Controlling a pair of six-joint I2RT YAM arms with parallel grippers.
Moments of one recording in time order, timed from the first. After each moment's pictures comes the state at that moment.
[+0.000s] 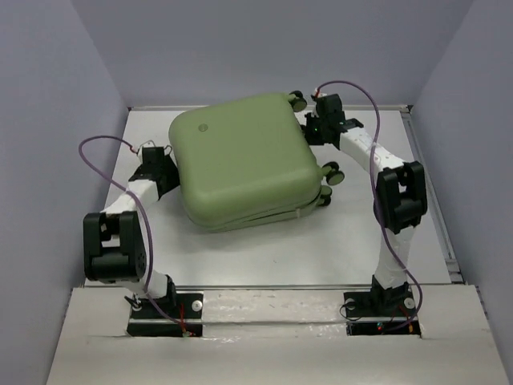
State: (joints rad) left arm 0.04 1.57 0.94 -0.20 -0.15 -0.46; right arm 0.34 1.95 1.61 -0.41 -0.08 0.29
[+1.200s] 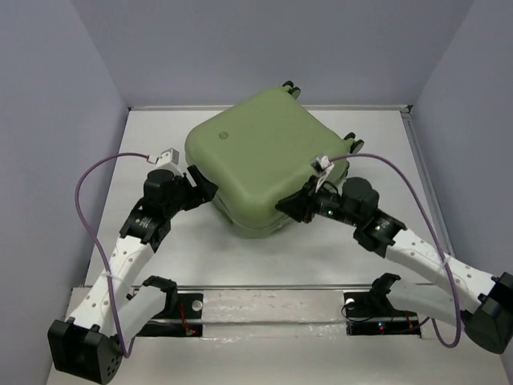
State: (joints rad) left arm -0.29 0.86 0.70 -0.35 0.08 -0.63; right arm 0.70 1.00 0.79 0.13 -0.36 0.44
